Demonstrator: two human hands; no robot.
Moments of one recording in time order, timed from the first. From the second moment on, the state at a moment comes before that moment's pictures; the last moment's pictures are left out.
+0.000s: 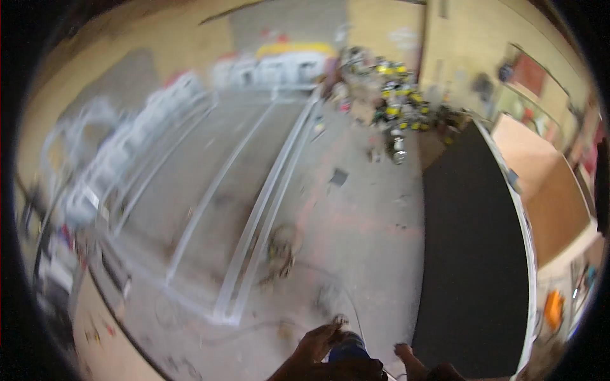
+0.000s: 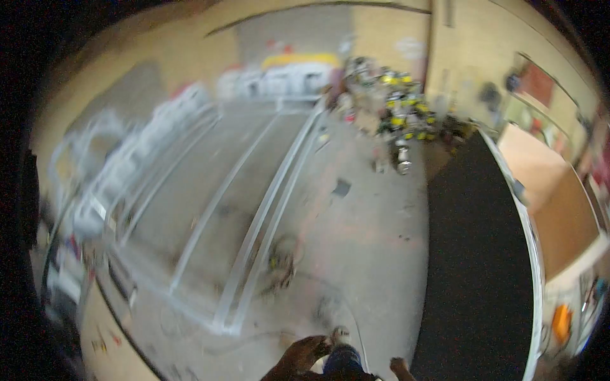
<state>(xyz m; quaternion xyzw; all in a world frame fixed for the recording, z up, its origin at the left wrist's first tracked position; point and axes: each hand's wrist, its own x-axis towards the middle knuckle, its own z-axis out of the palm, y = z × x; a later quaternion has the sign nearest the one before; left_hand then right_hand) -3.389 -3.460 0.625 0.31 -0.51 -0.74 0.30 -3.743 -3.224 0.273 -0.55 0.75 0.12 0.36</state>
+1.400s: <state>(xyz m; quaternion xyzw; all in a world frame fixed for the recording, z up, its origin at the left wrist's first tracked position) -3.130 -3.677 0.405 0.59 -0.24 -0.76 -0.10 -3.032 -3.092 0.395 0.50 0.63 -0.44 0.40</state>
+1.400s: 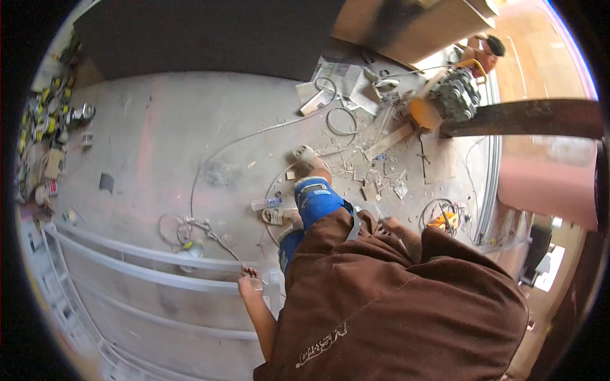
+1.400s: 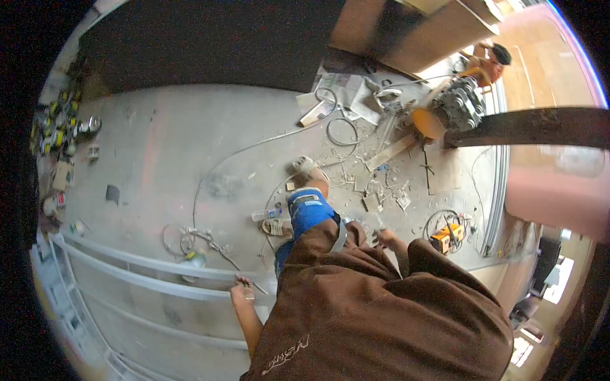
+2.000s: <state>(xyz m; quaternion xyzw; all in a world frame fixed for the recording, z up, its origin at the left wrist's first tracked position) -3.177 -3.468 0.363 0.59 -0.46 -0.63 -0.22 -3.140 -2.823 0.343 0.53 0.63 -0.49 0.30</state>
